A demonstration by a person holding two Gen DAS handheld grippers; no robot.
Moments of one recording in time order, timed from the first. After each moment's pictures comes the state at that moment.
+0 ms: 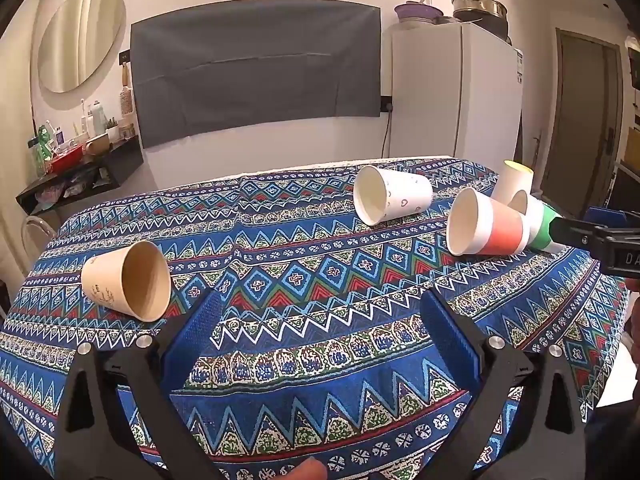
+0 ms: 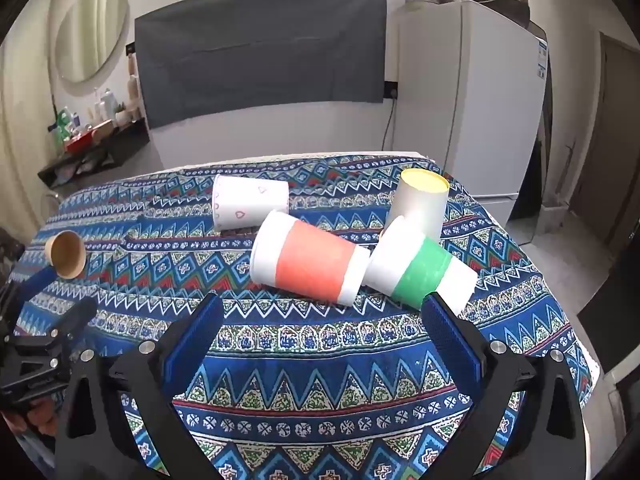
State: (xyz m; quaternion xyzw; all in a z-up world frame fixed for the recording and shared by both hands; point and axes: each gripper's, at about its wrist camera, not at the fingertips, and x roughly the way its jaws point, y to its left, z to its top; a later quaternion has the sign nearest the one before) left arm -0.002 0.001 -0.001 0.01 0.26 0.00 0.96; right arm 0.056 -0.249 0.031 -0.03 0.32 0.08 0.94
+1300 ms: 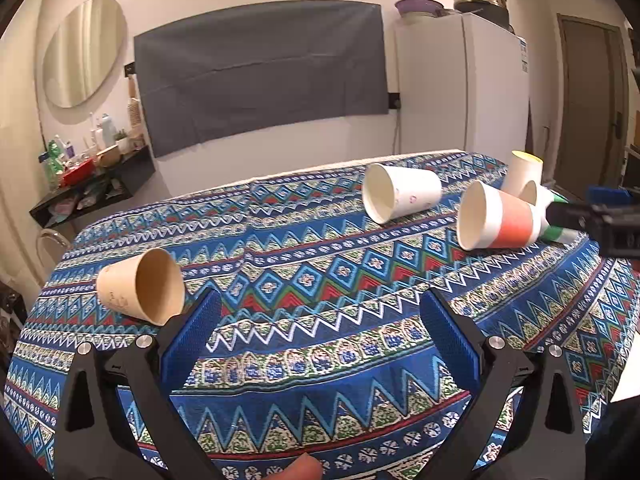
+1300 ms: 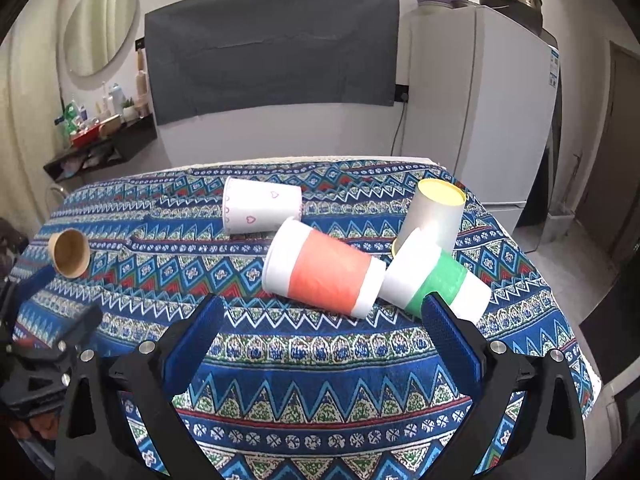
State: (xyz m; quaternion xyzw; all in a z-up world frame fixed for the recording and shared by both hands) left arm -0.002 -0.010 -0.001 0.04 0.27 0.02 0.96; right arm 0.067 -0.239 0.034 -0.03 0.32 0.09 0.94
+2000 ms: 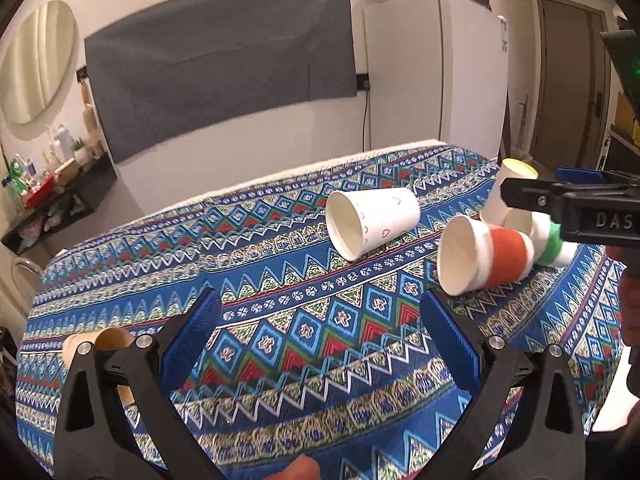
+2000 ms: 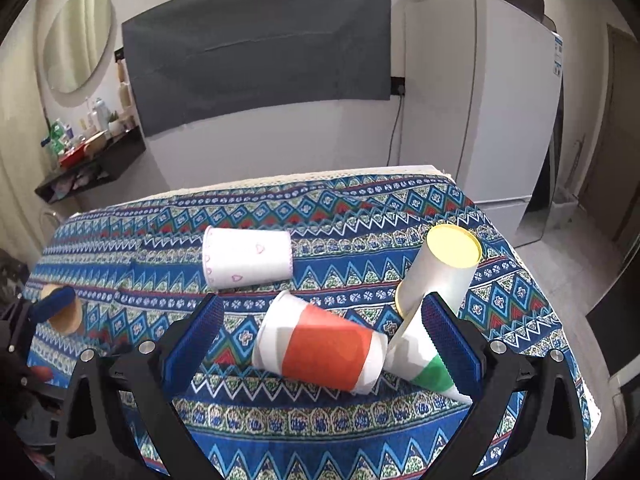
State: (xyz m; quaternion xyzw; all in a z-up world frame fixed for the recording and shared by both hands) left arm 0.081 -0.030 0.028 0.05 0.32 -0.04 0.94; right arm 0.139 -0.235 0.058 0.00 0.35 0.08 0.93
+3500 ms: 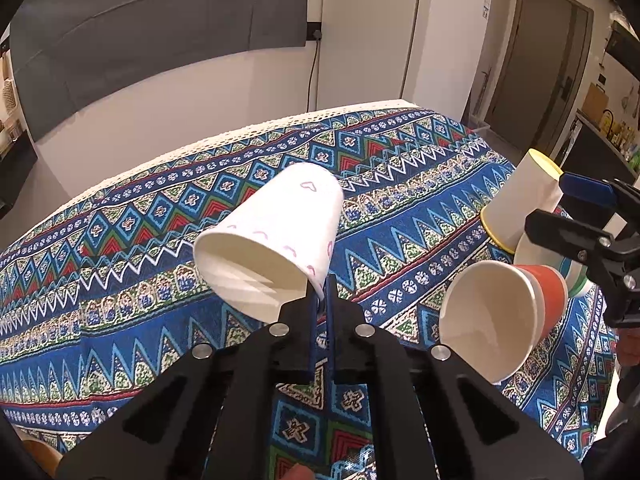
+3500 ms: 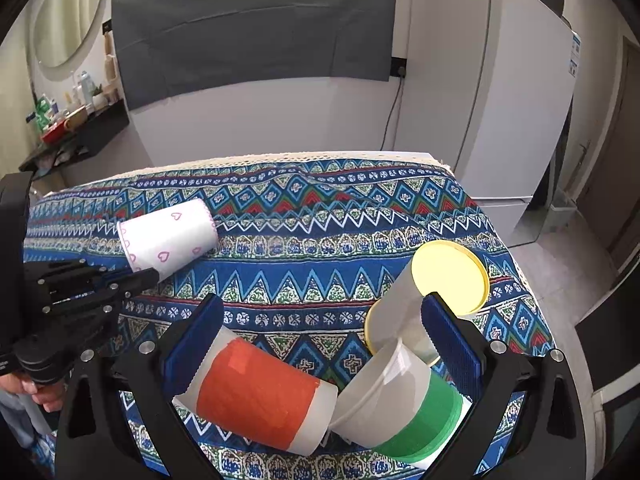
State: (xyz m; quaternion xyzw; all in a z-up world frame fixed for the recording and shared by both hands) left arm 0.205 -0.056 -0.016 0.03 0.40 -0.14 0.90; right arm 0.198 -0.257 0.029 -0.04 0.38 0.08 0.92
